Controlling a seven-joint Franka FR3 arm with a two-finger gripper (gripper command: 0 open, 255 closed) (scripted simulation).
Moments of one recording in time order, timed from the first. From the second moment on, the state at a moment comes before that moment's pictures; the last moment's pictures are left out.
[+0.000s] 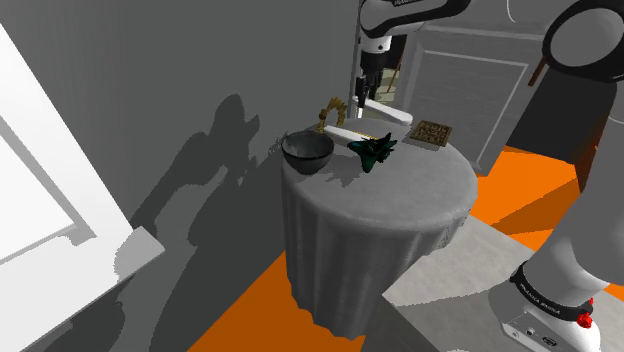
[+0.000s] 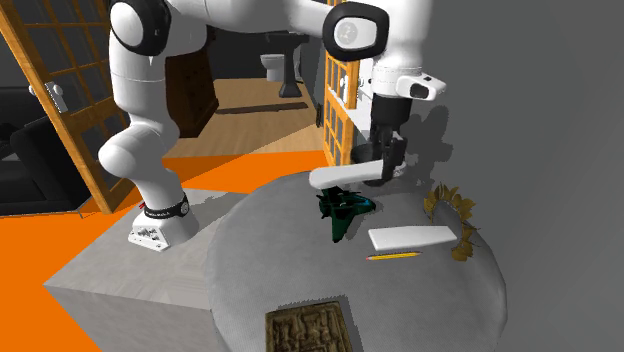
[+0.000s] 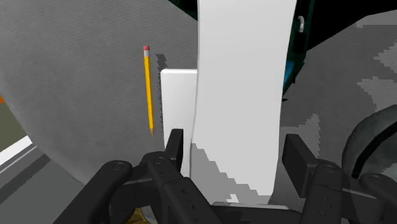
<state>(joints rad) 0.11 0.28 -0.24 -1.53 0.06 1.80 -0.36</state>
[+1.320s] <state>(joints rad) 0.34 0.64 -0.12 -0.97 0.06 1.61 0.00</state>
